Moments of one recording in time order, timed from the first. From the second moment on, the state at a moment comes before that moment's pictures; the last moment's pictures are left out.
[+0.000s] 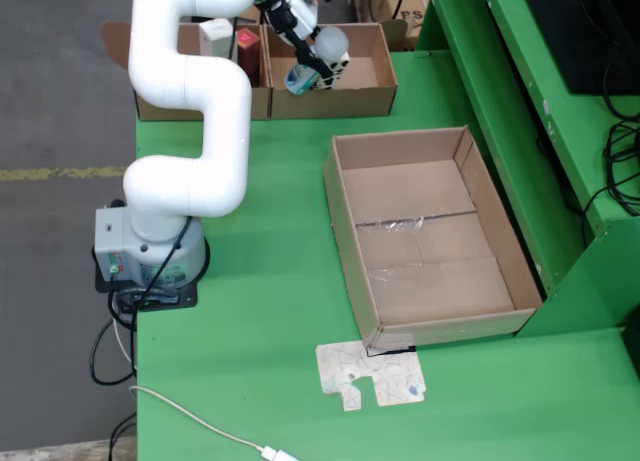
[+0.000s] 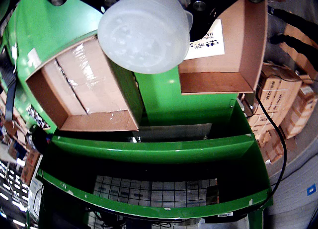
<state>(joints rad) 1.39 -0.85 -0.21 -0.56 0.83 1.62</state>
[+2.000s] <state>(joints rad) 1.38 -1.03 0.10 -0.77 0.82 1.65</state>
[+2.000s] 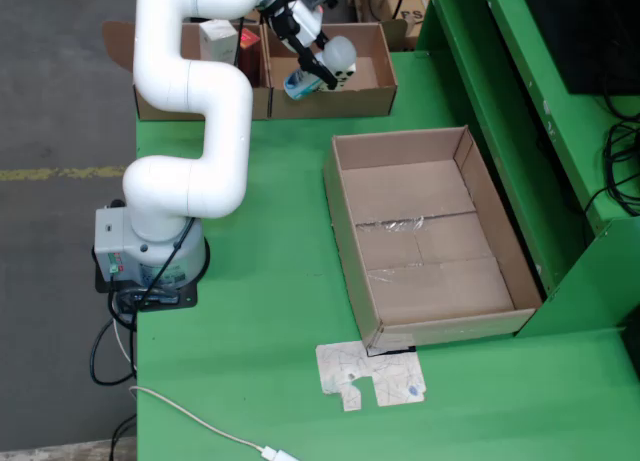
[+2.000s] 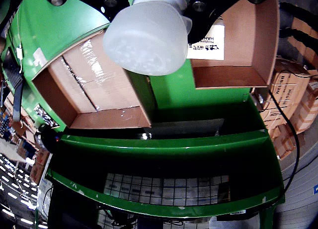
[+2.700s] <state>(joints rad) 1.43 -1.00 0.17 -0.85 0.82 1.62</state>
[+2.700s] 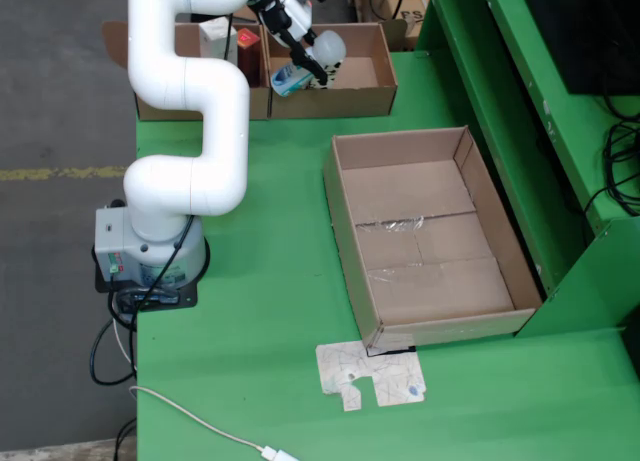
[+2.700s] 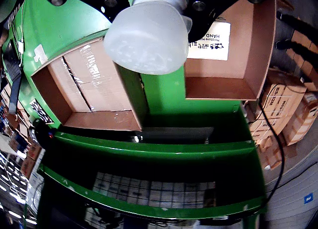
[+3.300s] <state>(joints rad) 1.45 -0.96 -0.01 -0.58 0.79 1.54</state>
